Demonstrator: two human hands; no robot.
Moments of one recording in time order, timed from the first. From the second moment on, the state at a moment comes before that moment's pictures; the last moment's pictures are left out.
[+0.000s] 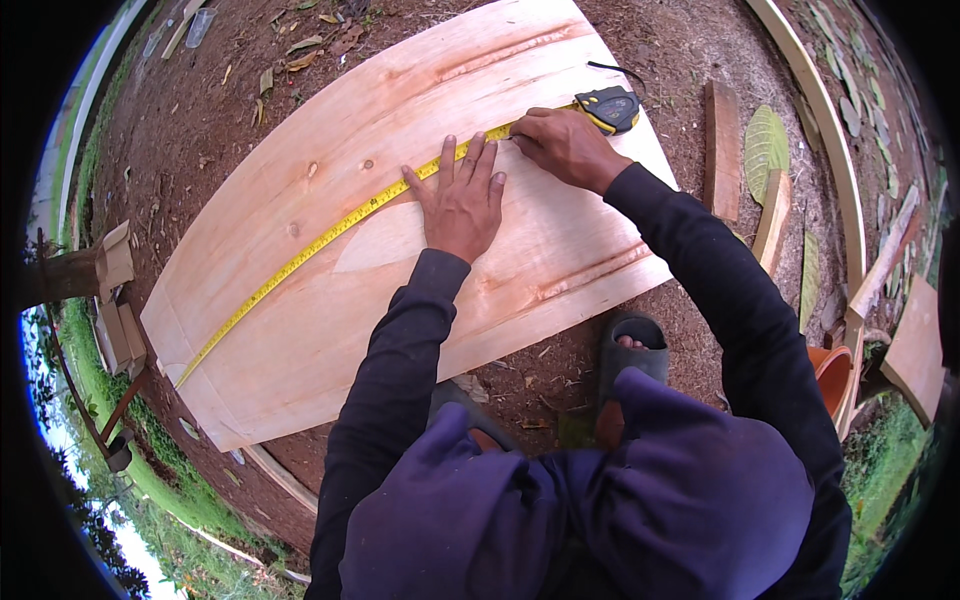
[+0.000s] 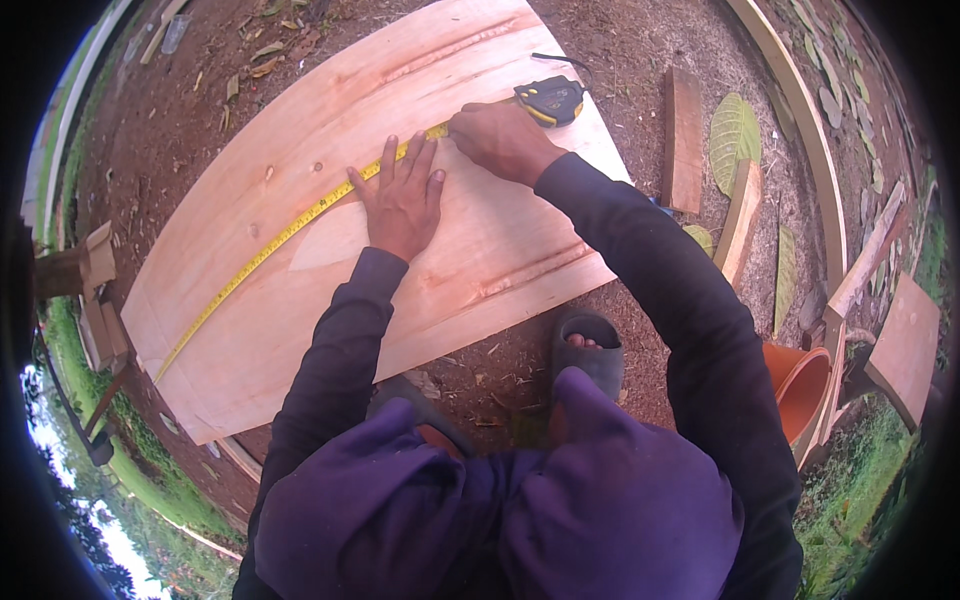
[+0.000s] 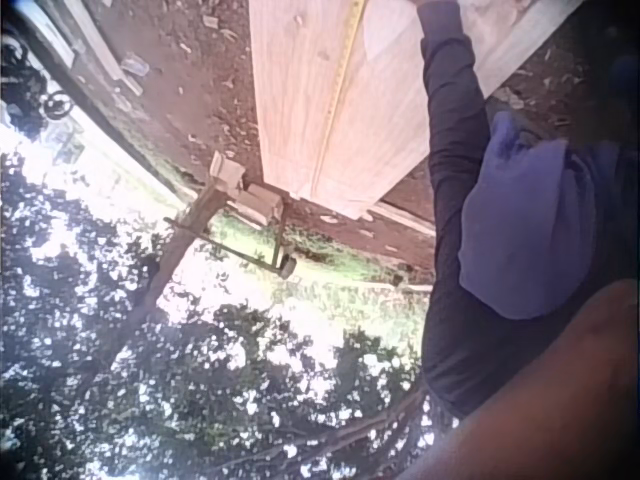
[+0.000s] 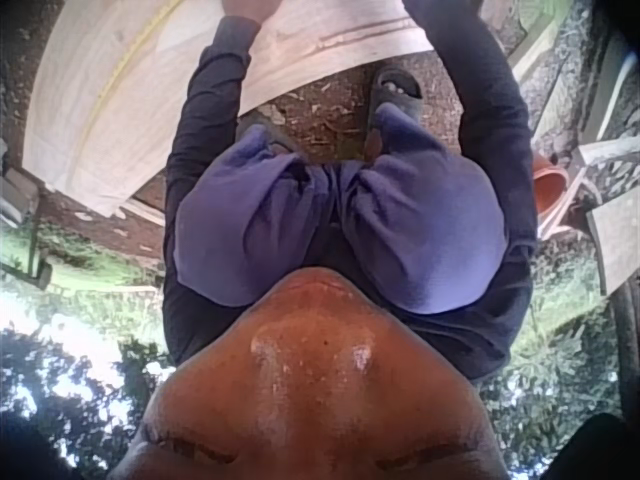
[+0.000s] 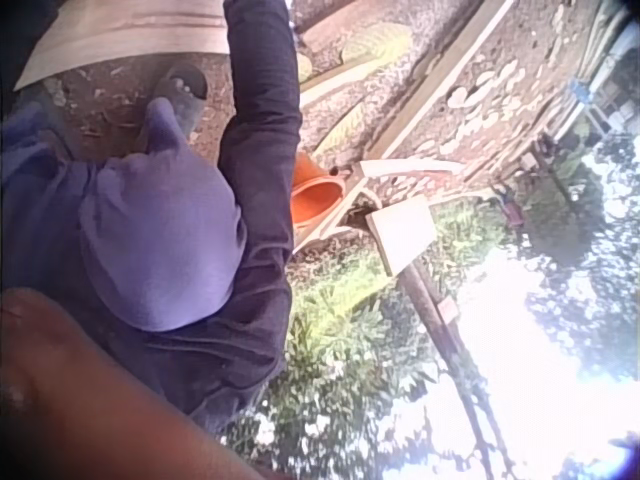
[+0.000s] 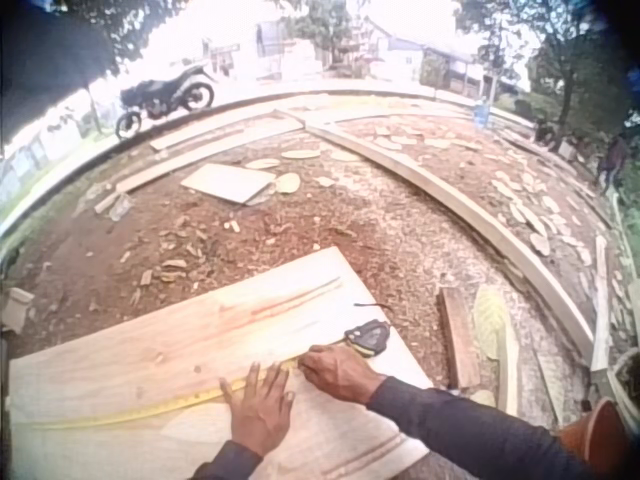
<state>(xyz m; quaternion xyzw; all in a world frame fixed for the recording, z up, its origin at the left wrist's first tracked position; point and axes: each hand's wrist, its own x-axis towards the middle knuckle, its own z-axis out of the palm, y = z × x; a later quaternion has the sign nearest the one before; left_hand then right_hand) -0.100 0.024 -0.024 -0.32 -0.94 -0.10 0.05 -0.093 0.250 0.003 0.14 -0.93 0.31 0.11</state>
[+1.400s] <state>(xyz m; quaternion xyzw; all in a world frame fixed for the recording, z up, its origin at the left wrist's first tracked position) -0.098 0.026 -0.023 -0.33 -0.94 -0.10 0.05 -0.071 0.300 0.036 0.04 -0.97 0.13 0.21</state>
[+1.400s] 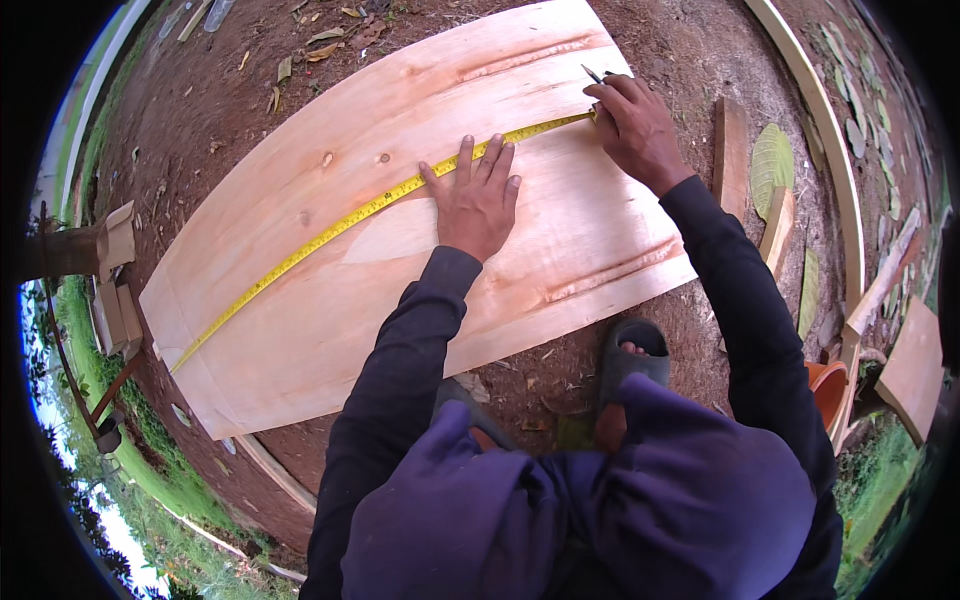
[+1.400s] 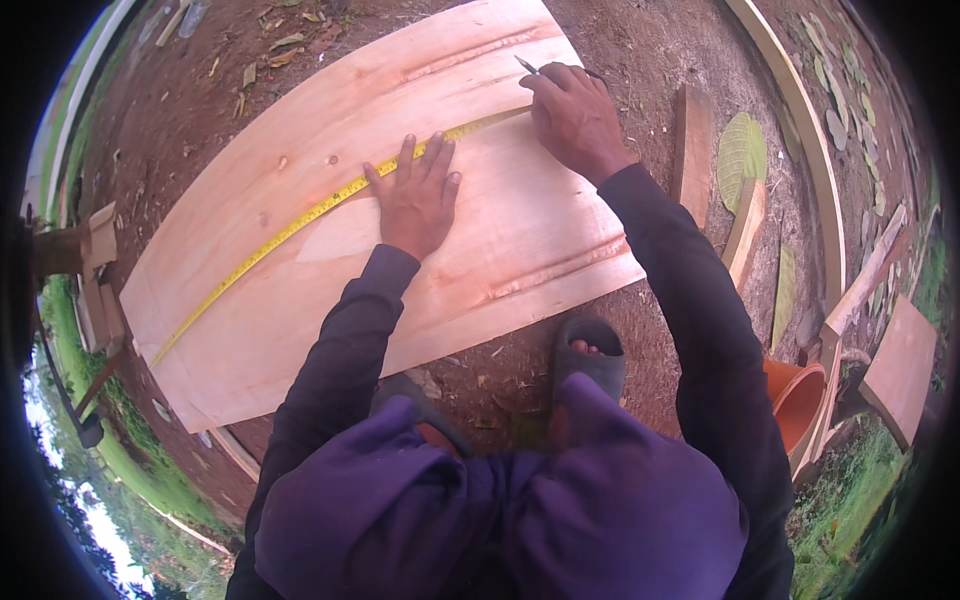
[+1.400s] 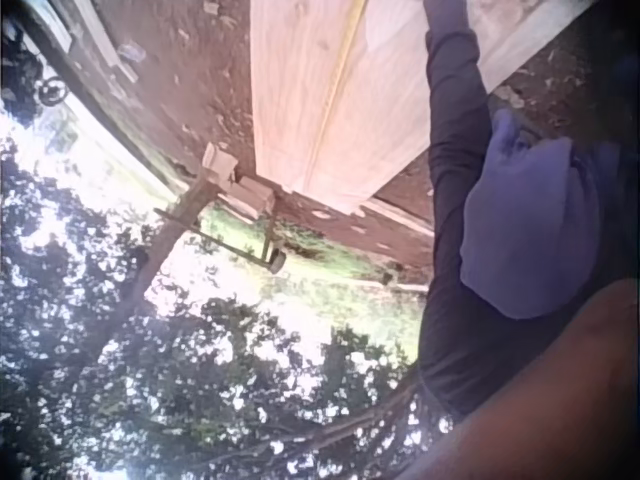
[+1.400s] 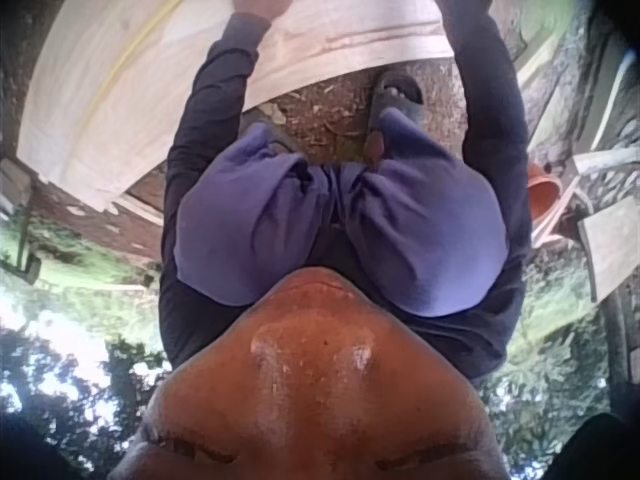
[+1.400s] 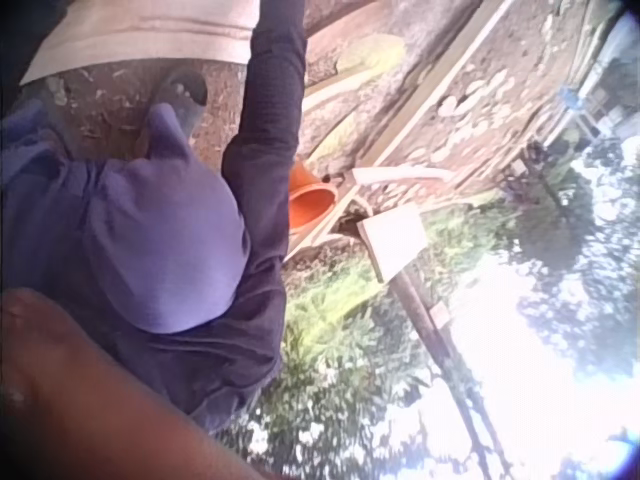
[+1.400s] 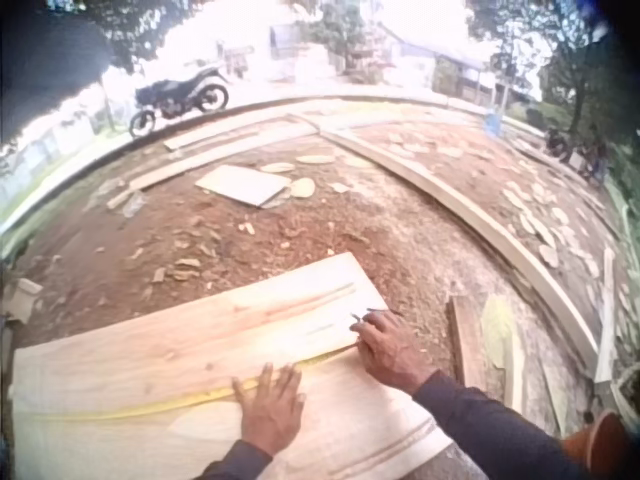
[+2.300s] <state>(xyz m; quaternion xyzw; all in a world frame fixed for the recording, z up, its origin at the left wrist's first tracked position) 0.099 0.004 -0.005 -0.56 -0.74 -0.38 0.00 -0.003 0.125 0.032 0.09 -0.91 0.40 -0.10</state>
